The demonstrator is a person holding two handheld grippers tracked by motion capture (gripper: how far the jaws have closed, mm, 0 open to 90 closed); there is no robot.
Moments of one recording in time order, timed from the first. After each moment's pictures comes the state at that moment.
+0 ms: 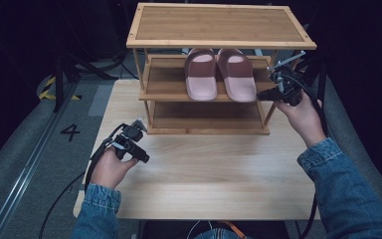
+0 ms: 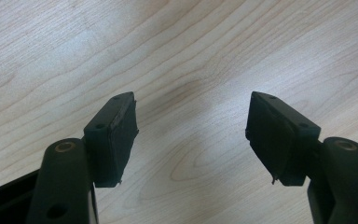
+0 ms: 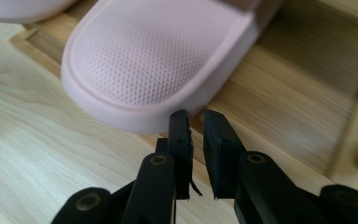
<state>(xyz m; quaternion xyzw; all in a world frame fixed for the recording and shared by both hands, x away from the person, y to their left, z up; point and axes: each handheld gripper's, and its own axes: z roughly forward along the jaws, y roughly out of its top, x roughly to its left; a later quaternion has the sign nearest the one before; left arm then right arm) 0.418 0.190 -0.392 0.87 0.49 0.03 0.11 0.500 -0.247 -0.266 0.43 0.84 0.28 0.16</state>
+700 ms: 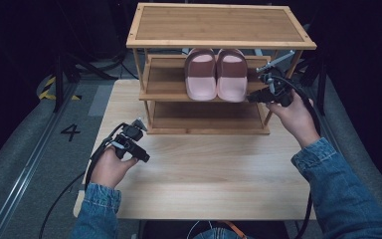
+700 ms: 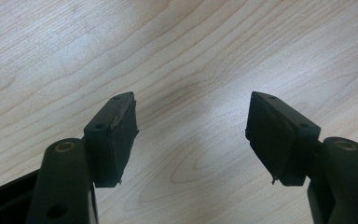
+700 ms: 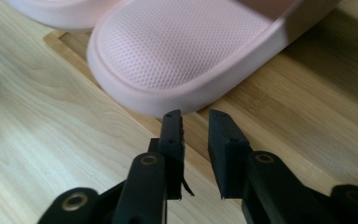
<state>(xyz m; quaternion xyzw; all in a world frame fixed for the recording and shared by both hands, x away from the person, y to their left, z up) 0.419 0.191 -0.392 0.86 0.49 0.02 0.11 0.492 -0.223 -0.260 0.39 0.86 0.29 0.15</state>
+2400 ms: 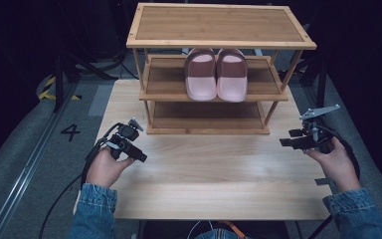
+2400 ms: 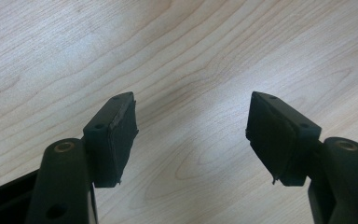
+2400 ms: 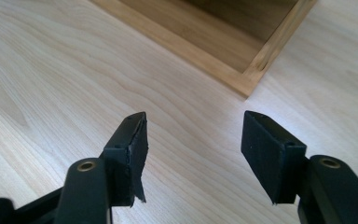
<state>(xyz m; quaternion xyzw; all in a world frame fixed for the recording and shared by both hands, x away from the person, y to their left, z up) 0.416 0.202 -0.391 0.86 0.49 0.02 0.14 0.420 -0.346 -0.360 0.41 0.85 0.30 0.12</state>
